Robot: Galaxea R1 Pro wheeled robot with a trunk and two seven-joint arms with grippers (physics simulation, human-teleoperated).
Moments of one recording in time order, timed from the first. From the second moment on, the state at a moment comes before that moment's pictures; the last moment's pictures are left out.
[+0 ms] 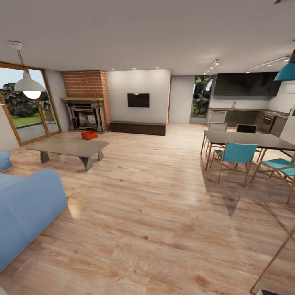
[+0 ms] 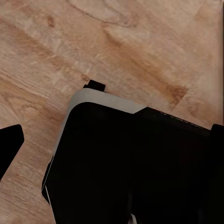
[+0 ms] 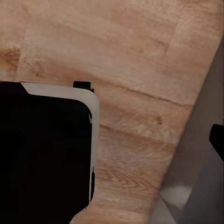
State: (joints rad) left arm -0.23 -0.03 0.07 -0.01 0.29 -0.04 0.08; right arm -0.19 -0.07 0.34 0.03 -0.25 -0.11 -0.02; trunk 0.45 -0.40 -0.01
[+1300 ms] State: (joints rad) left arm -0.23 -0.02 0.07 -0.01 0.29 -0.03 0.08; right arm -0.19 -0.08 0.34 0.03 -0.25 -0.11 -0.03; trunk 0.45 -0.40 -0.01
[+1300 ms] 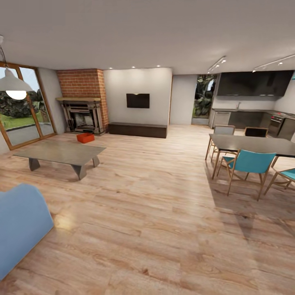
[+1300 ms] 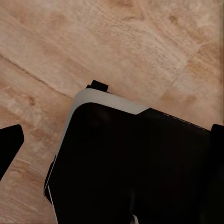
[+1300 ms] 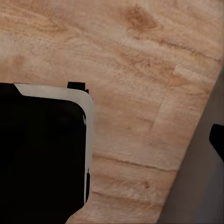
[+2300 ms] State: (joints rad) left arm -0.23 -0.02 0.07 0.00 0.29 -0.02 0.08; right arm -0.19 -0.08 0.34 0.03 -0.25 -0.11 -0.03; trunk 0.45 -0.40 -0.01
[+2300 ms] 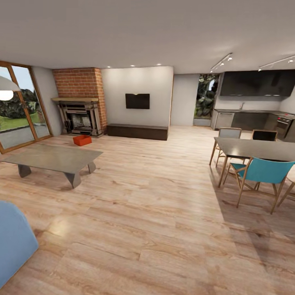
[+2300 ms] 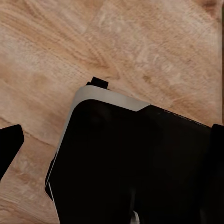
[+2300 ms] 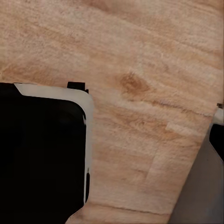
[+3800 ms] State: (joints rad) left arm -0.23 -0.02 0.07 -0.01 0.29 -0.03 0.08; right arm -0.19 -0.05 0.33 0.03 -0.26 -0.11 -0.03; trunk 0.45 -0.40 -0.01
